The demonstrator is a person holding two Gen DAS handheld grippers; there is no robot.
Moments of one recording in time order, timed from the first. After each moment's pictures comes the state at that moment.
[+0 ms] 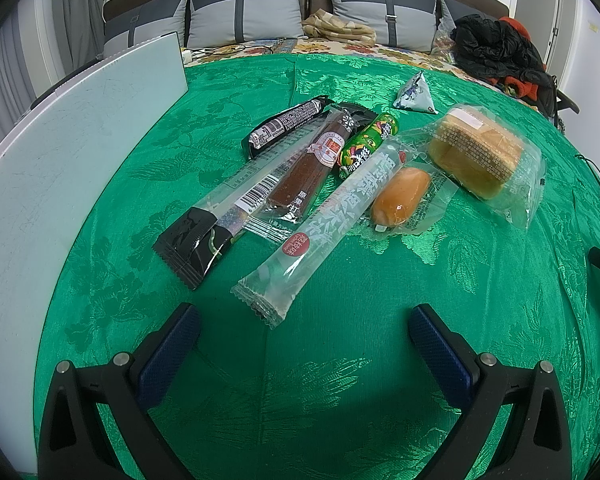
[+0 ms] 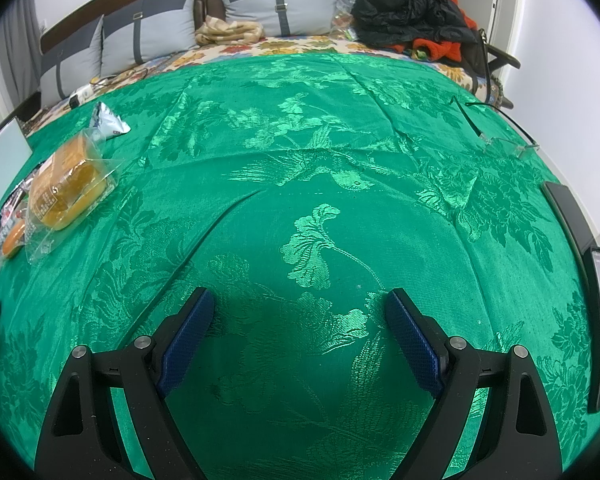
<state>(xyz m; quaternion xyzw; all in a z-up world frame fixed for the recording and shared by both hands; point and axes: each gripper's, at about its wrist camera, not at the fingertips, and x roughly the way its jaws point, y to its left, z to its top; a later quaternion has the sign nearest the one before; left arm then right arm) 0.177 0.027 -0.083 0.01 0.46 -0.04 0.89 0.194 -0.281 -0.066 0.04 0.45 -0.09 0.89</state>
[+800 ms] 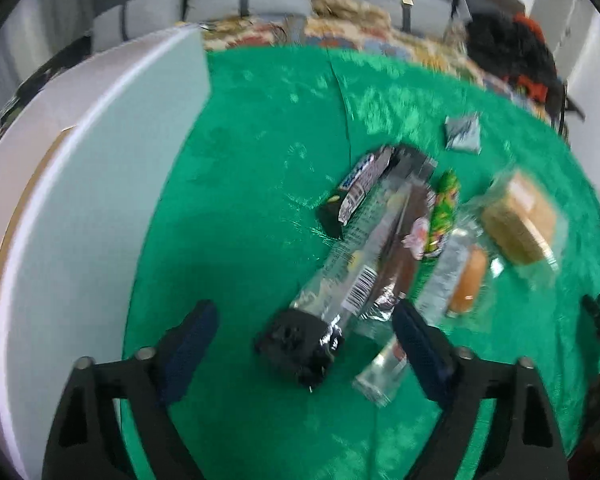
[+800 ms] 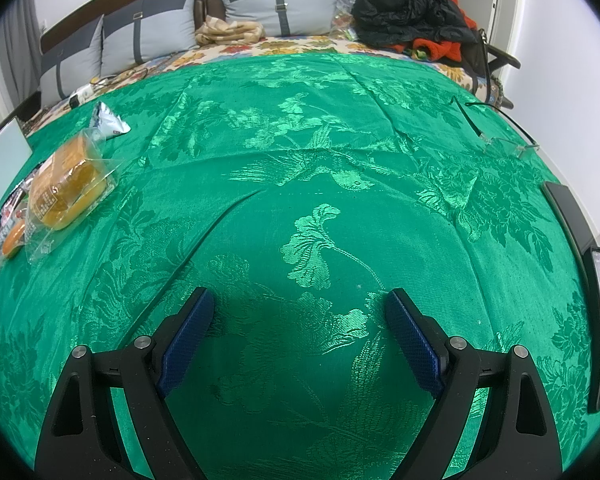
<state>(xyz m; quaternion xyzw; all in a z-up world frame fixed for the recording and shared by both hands) 0.262 0.091 -0.049 0.01 0.53 -0.07 0.85 0.195 -0.281 -0.066 0.04 0.45 -0.09 0.89</state>
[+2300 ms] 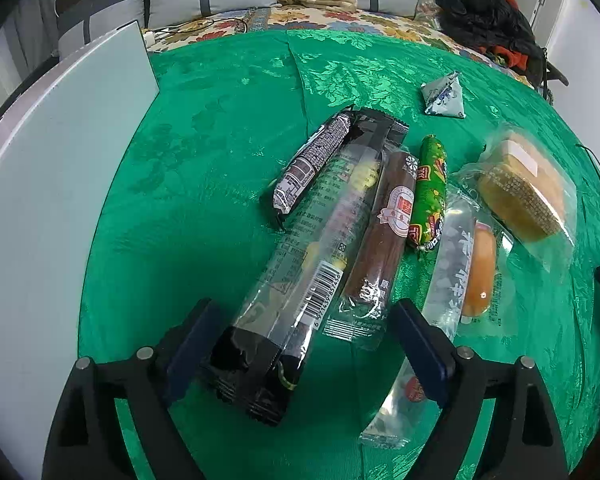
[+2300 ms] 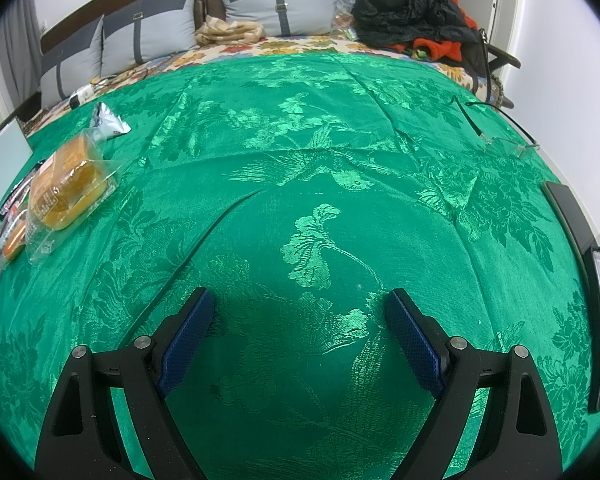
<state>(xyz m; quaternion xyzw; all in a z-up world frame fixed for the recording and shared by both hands) 0.269 0.064 -0.074 0.04 0.53 -0.10 0.84 0.195 -0.281 -0.066 0.04 0.45 -0.09 0.89</state>
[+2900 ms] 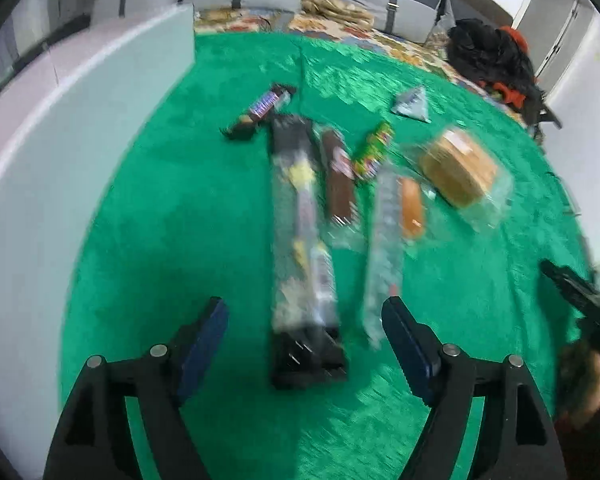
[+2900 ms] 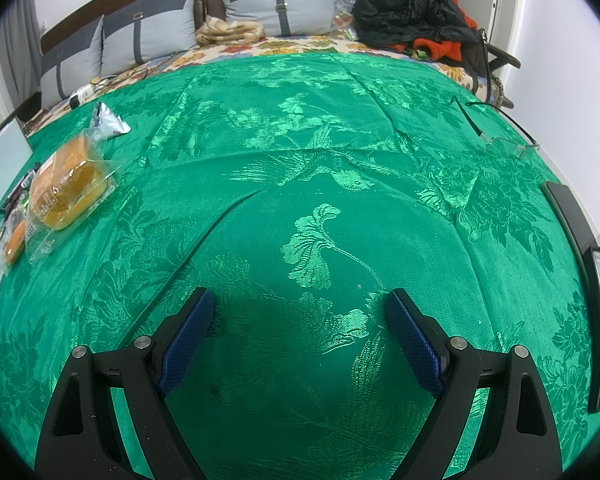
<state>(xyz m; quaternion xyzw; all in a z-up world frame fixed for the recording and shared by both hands) 0.189 0.072 -0.046 -0.04 0.52 -0.08 0.85 0.195 -0.281 -0.066 0.04 0.45 -0.09 0.89</state>
